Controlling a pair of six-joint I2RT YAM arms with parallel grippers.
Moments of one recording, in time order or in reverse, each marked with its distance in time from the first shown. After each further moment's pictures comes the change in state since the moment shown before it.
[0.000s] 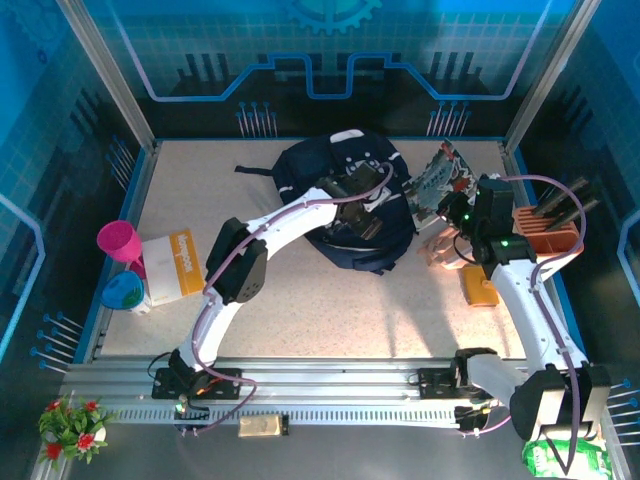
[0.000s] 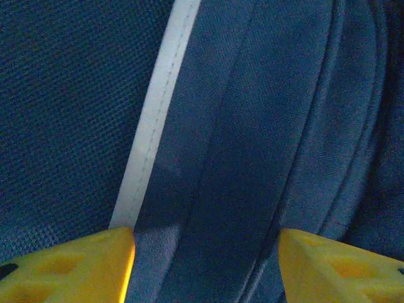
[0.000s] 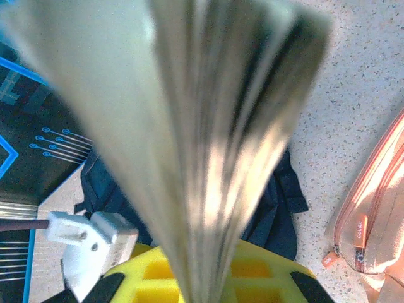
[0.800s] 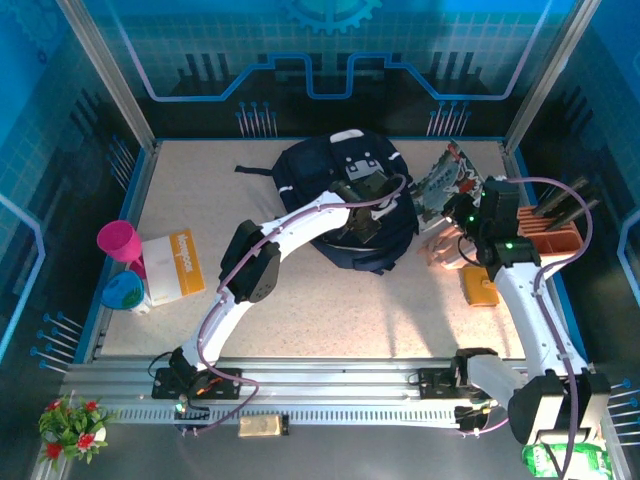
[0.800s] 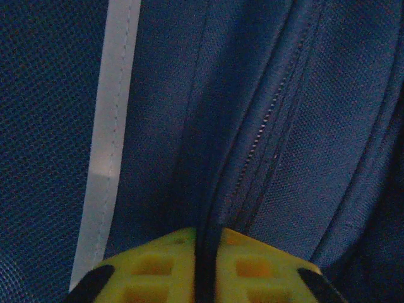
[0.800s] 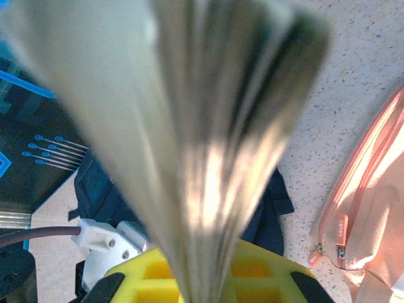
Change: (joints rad) left arm -0.027 0.073 0.093 -0.094 -0.069 0.030; right arm -0.039 -0.027 0.000 -0.031 0.008 -0.010
